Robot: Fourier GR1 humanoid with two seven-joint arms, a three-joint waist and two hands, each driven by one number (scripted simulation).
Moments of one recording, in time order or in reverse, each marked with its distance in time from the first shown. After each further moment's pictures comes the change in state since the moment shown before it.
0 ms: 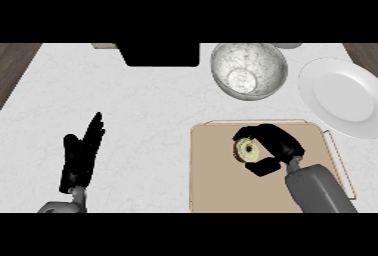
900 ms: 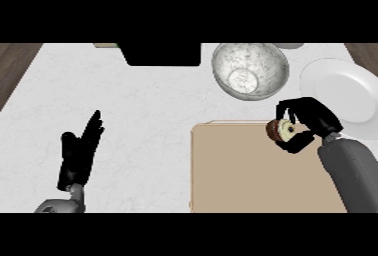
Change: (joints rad) left arm -0.014 -0.013 0.040 0.010 -0.016 -0.043 -0.002; right arm -0.173 -0.144 -0.187 0.320 0.129 -0.277 -0.304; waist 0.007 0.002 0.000
